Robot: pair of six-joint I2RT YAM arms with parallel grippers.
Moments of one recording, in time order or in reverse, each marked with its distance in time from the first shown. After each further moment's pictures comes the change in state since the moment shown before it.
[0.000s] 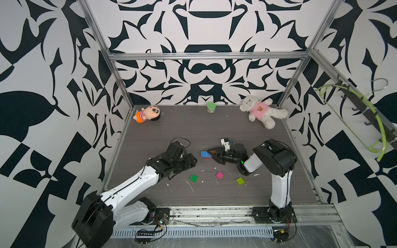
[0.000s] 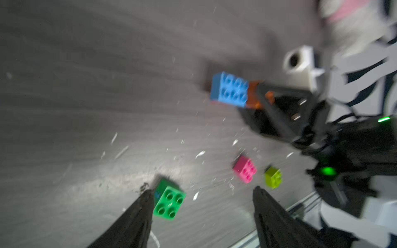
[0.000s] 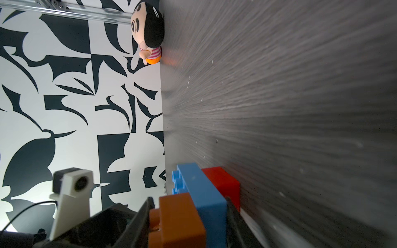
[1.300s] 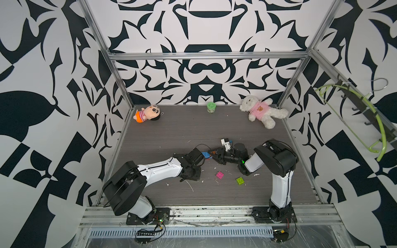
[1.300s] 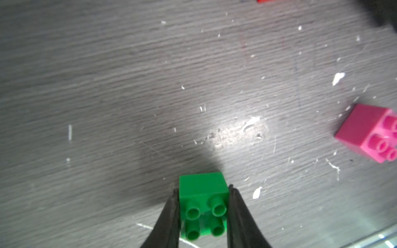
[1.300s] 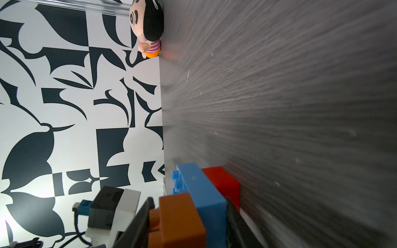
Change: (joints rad) left arm -0.166 0.353 0.132 -0.096 -0.124 0.244; right arm -0.014 -0.010 -0.008 -0.018 -0.035 -0.022
